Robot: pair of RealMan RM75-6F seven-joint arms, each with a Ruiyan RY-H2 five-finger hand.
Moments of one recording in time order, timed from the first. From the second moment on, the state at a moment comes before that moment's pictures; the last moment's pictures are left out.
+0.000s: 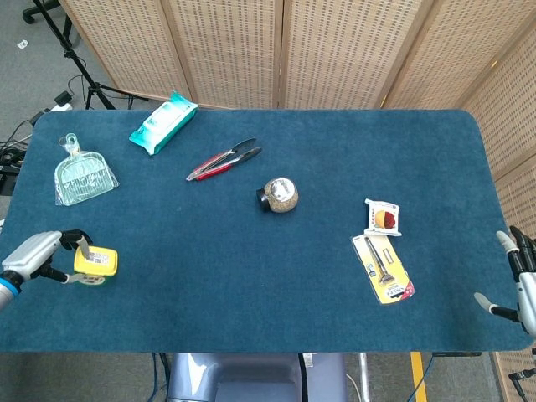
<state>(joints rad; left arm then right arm) -0.54 -0.94 0.10 -1.40 1.63 0.86 -0.85 0.05 -0.99 0.10 -1.64 -1.46 1.49 0.12</state>
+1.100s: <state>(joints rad) -0.43 -1.05 0.04 -1.27 1.45 0.99 -0.66 0.05 -0.98 0.10 -1.64 -1.47 1.49 0.14</state>
